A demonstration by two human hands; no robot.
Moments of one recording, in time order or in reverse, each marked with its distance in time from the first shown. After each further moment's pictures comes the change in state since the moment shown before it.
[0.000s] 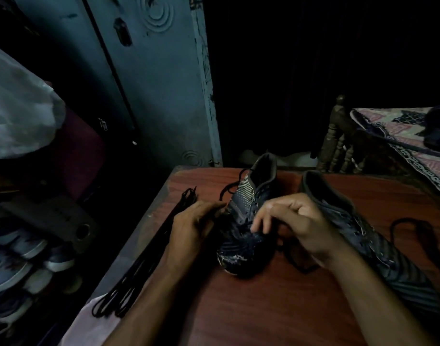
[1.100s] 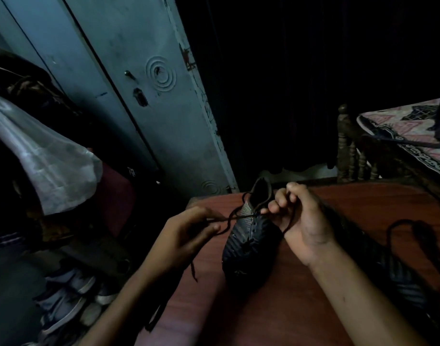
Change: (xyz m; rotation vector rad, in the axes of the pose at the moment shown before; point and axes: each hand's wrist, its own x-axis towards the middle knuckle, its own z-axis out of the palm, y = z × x) left_hand 0.029 0.071 -0.079 -0.102 -0.313 0.089; right_hand 0.004 -0.030 -0.006 1.078 0.439 -0.003
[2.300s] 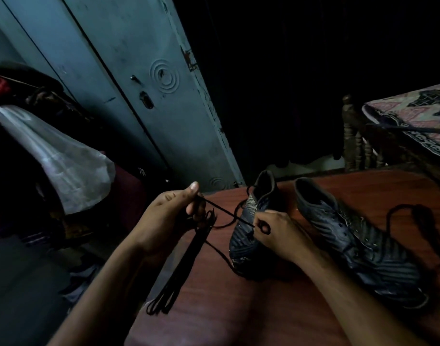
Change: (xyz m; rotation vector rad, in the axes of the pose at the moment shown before) left_hand 0.000 0.080 -0.038 -0.653 -0.017 -0.402; right_hand 0.005 0.051 -0.050 -1.664 -0.285 -0.193
